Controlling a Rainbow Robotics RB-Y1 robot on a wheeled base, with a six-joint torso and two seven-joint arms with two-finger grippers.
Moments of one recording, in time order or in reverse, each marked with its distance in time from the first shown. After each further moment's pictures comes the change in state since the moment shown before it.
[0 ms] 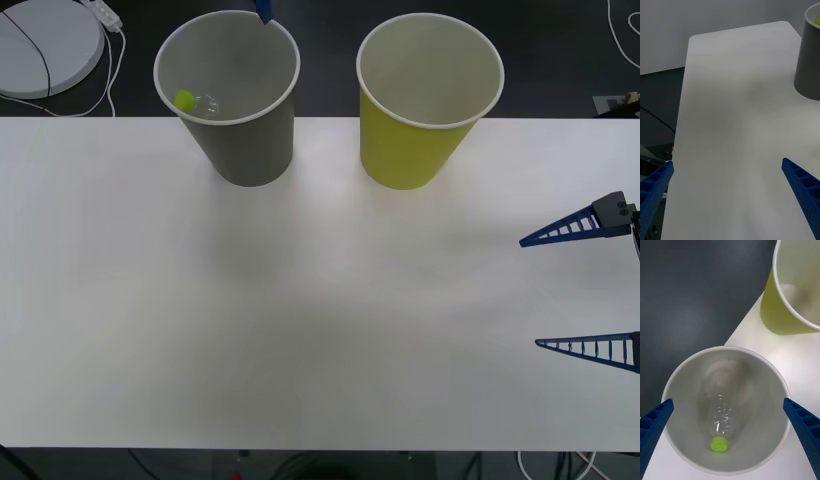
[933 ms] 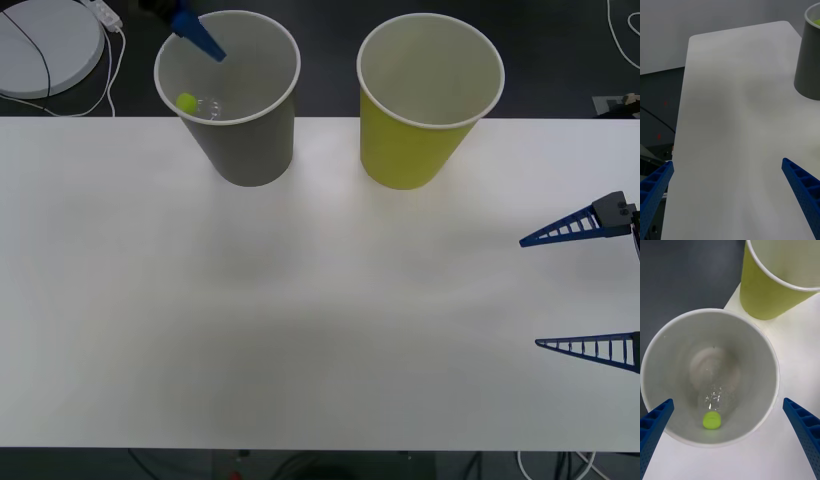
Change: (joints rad) right arm 0.000 0.000 0.000 0.000 0.000 0.000 0.000; left arm 0.286 0.318 0.000 -0.484 0.287 -0.002 0.018
